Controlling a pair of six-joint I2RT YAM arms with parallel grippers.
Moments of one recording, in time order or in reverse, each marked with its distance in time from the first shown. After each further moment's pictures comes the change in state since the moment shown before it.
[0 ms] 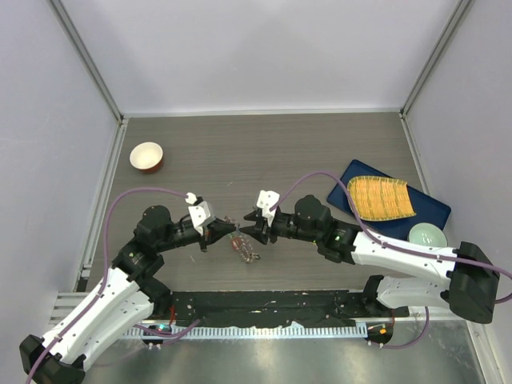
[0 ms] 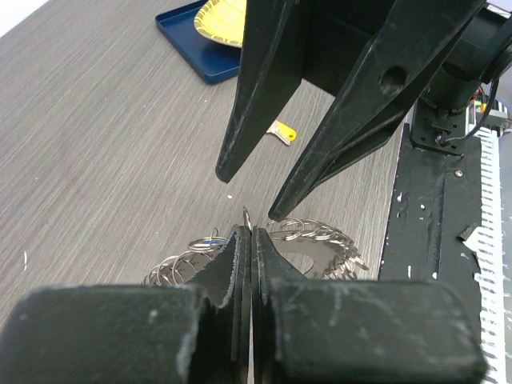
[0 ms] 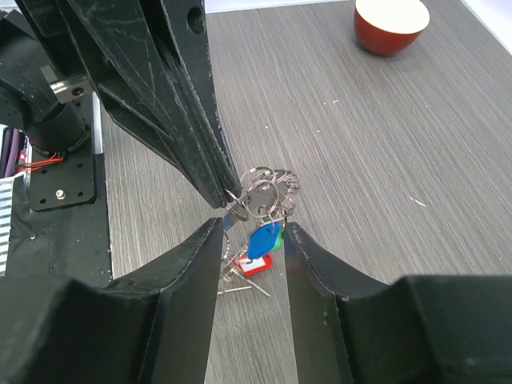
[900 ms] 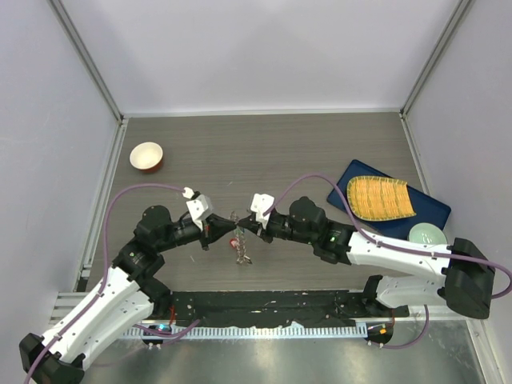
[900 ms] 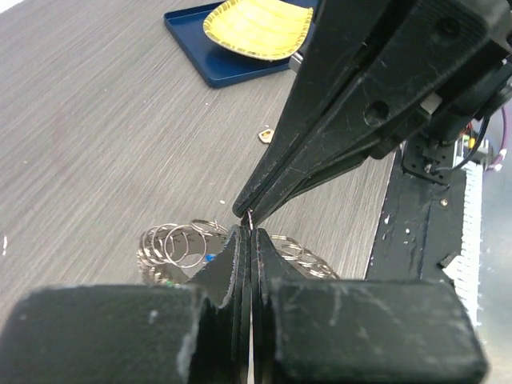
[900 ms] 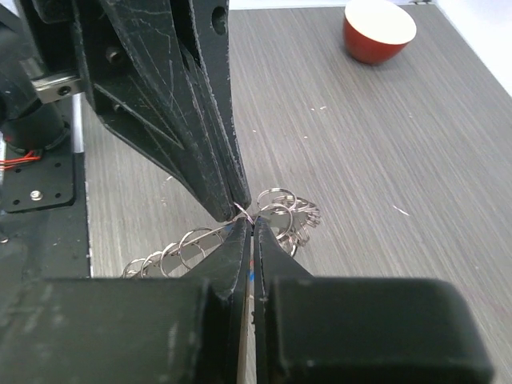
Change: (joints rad) left arm -0.007 0.004 0.000 0.039 -0.029 -0.107; right arm 0.026 0.047 0.019 0.025 0.021 -0.057
